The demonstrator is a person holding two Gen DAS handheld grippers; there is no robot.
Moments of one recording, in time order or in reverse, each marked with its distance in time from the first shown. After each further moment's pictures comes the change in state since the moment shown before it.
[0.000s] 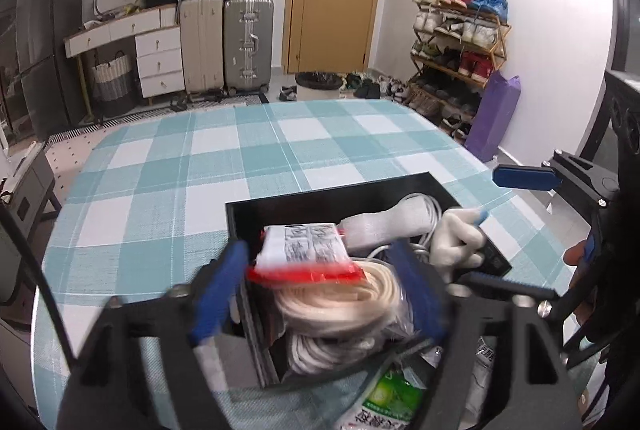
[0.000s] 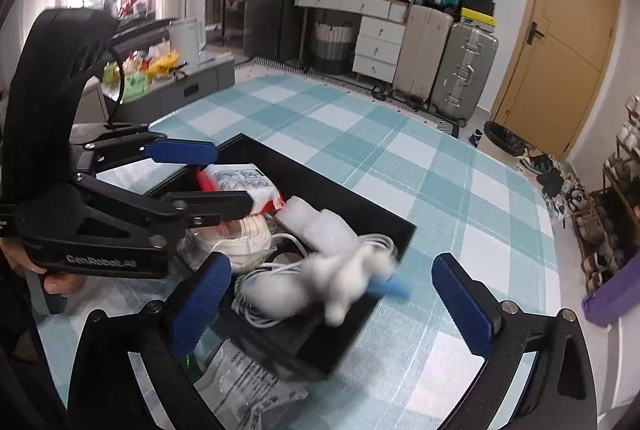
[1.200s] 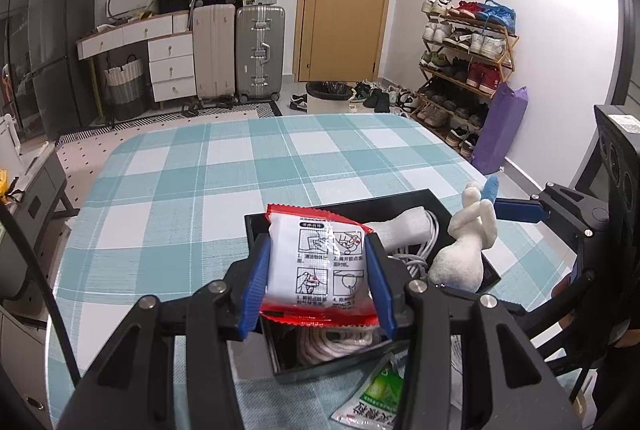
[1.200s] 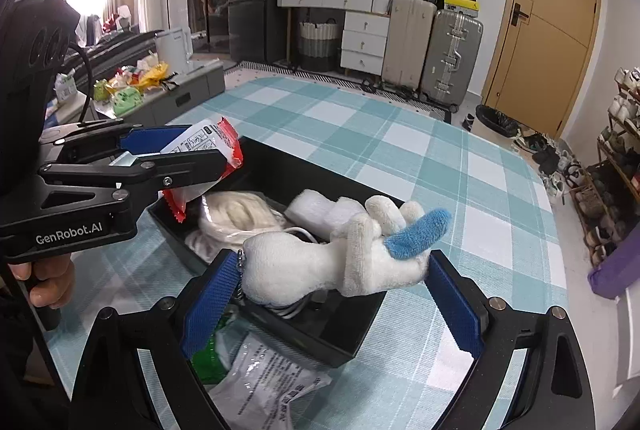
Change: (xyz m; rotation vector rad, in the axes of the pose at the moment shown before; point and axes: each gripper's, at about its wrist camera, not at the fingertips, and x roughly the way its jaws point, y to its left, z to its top) left arm -0.012 0.001 0.011 -0.018 -0.009 0.023; right arm -0.007 0.011 0.000 0.070 0.032 -0.013
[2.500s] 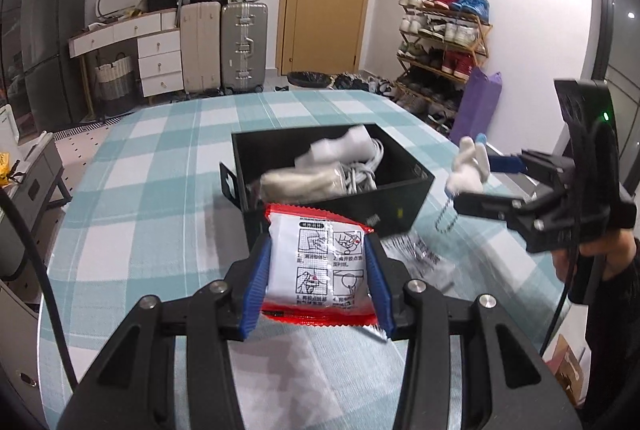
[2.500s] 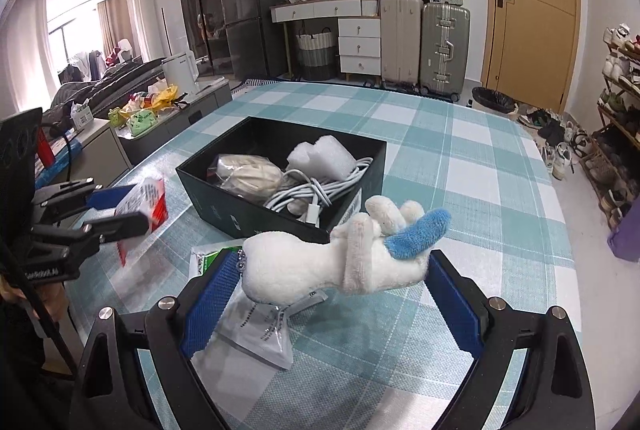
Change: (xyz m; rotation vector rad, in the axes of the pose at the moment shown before) left arm -0.073 -0.019 -0.072 0.023 0.001 -0.051; right arm -0.055 -0.026 -0.068 0.120 -0.053 0.083
